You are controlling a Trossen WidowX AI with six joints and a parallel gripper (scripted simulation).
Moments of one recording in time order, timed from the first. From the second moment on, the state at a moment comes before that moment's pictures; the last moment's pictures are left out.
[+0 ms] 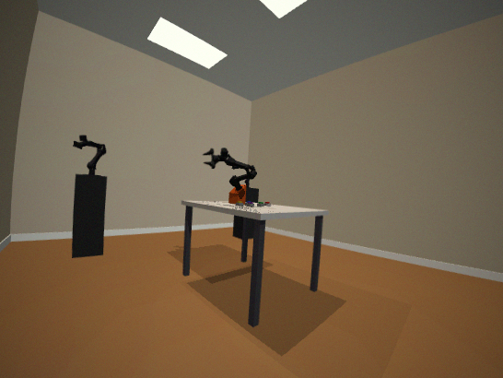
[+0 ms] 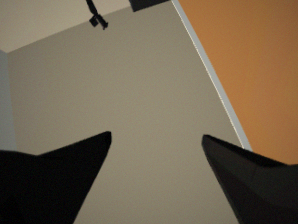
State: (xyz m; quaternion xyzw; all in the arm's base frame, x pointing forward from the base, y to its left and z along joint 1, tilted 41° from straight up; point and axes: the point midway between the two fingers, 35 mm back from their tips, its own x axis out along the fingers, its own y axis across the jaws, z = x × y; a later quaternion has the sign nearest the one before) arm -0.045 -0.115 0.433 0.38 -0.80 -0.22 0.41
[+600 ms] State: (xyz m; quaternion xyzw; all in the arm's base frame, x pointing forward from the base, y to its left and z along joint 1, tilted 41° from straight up) arm -0.062 -0.211 0.401 0.58 -0.71 -0.22 0.33
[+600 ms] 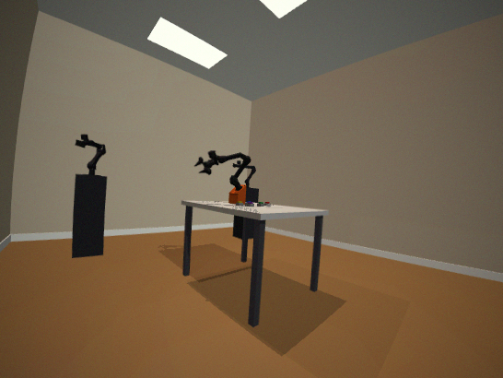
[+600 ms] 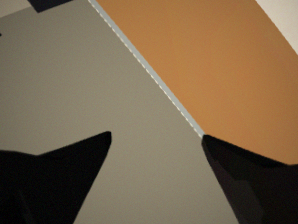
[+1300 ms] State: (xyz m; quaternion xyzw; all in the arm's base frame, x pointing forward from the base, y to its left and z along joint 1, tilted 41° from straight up) arm 0.164 -0.312 0.239 0.80 -0.27 -0.43 0.33
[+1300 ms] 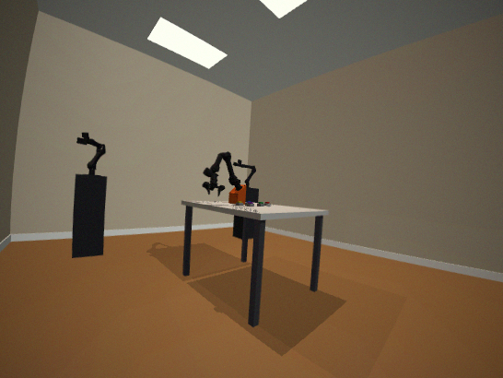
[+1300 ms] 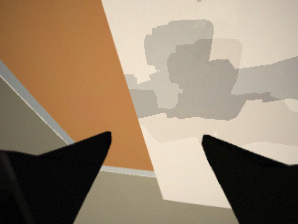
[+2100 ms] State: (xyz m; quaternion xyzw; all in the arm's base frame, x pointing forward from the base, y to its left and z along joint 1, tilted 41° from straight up) arm 0.355 -0.048 0.024 0.48 0.41 -0.48 0.60
